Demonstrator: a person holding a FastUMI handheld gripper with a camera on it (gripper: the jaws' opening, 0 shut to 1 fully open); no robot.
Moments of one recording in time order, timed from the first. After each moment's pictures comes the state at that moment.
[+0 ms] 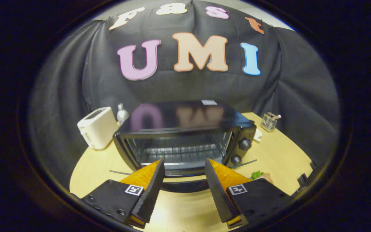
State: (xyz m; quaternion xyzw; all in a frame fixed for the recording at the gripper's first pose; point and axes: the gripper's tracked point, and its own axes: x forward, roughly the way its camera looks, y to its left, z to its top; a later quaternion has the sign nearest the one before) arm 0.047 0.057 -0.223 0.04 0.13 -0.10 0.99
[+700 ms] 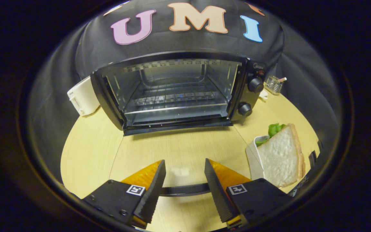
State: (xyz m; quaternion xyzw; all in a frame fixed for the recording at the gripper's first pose) arm 0.040 0.058 -0.346 0.06 0.27 -0.08 0.96
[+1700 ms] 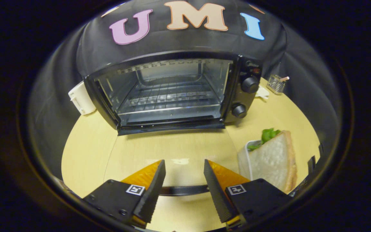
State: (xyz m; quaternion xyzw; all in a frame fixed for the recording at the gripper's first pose) arm 0.035 0.016 -0.322 0.06 0.25 -0.07 0.96
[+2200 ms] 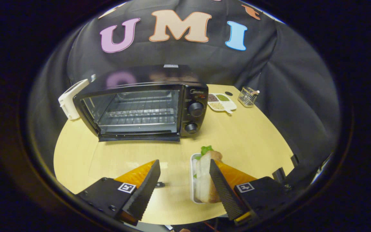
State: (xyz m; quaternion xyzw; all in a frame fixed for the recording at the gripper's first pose) arm -0.005 -0.072 -0.274 0.02 0.25 -0.14 0.96
